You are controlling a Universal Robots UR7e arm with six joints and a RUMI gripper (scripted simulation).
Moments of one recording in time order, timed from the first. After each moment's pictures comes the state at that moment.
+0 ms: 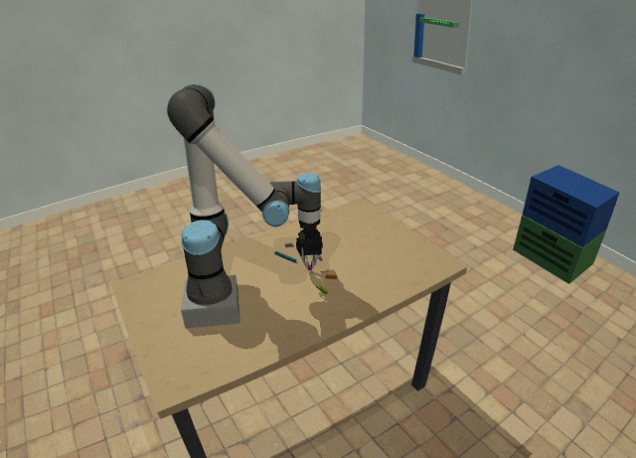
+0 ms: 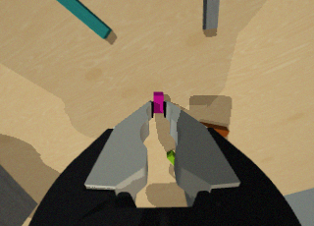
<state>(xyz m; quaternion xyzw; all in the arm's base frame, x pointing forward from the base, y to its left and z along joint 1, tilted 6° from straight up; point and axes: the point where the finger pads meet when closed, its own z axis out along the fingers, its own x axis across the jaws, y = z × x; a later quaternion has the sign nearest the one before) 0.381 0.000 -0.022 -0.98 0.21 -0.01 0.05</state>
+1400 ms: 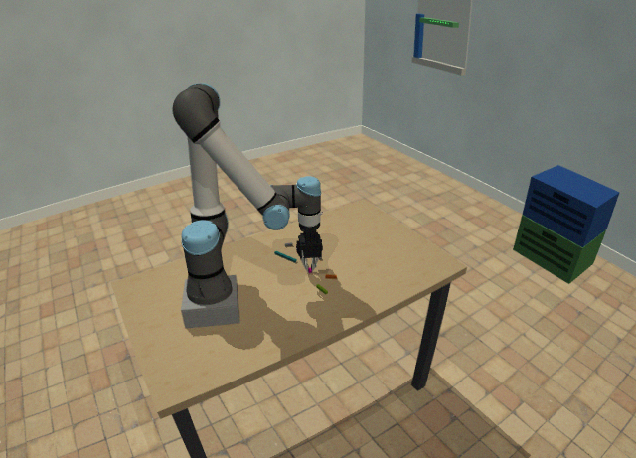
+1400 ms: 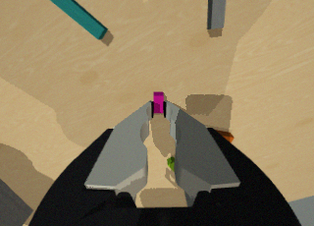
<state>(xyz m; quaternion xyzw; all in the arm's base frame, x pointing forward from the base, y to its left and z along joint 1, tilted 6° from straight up) 0.382 0.001 -0.034 -0.98 0.21 -0.01 0.05</state>
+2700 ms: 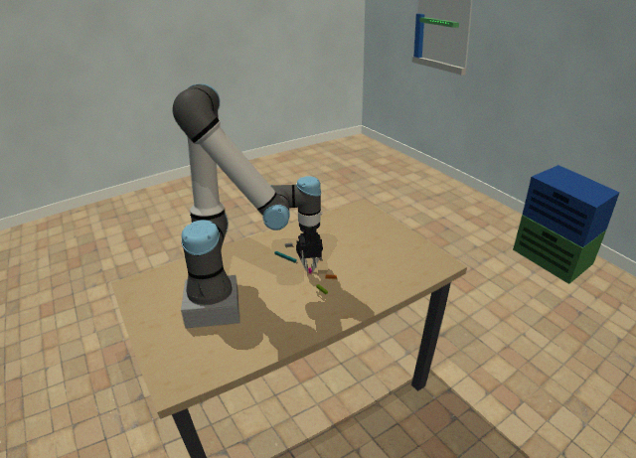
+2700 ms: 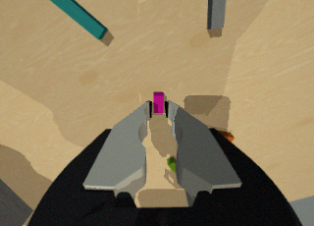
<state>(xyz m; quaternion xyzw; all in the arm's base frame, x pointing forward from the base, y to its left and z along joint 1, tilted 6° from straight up) 0.382 0.001 -0.034 -0.98 0.21 -0.01 0.05</state>
